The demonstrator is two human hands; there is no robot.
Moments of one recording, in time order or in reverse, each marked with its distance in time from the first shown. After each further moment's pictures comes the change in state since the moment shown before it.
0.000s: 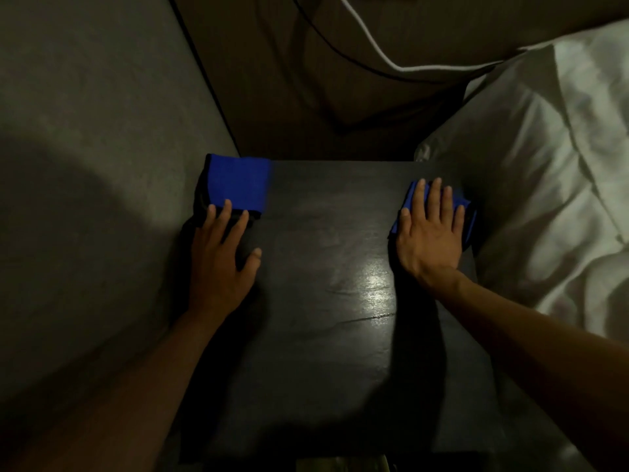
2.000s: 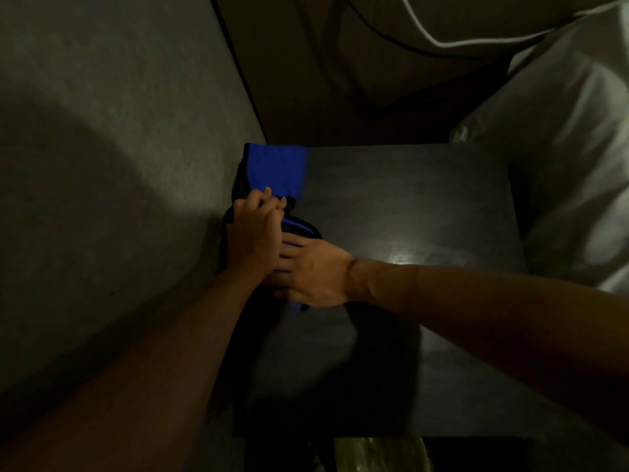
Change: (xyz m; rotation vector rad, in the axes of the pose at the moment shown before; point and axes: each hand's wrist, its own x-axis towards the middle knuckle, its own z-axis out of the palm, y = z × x) left_hand 0.030 0.009 -0.030 -0.102 -0.080 -0.170; right_hand -0.063 -0.181 0.013 -0.082 -0.098 -1.522
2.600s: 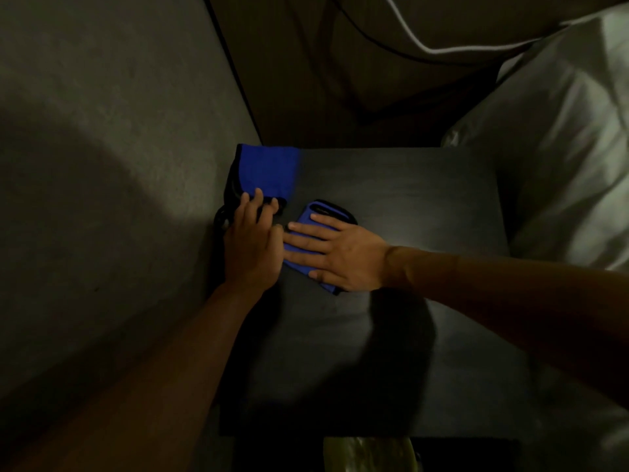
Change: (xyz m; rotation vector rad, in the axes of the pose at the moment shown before) left_hand -0.011 -0.005 0.030 0.240 -0.013 0.014; right_hand -0.063 0.037 0.004 -0.040 -0.044 0.127
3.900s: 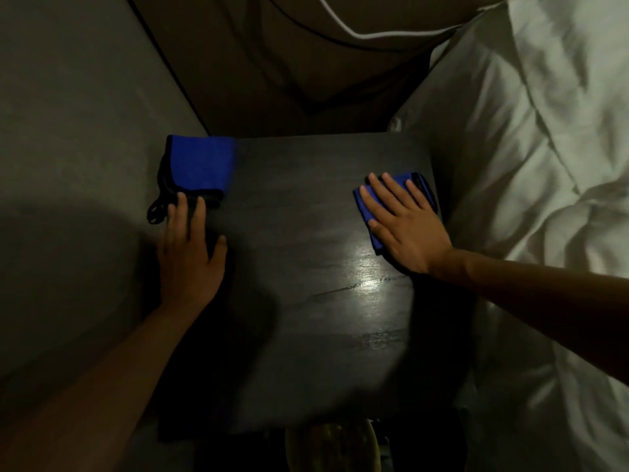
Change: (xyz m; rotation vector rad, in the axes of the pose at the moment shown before) left_hand -0.033 0.001 0.008 -0.060 0.050 -0.029; right_hand -0.168 0.038 0.011 0.003 0.007 0.762
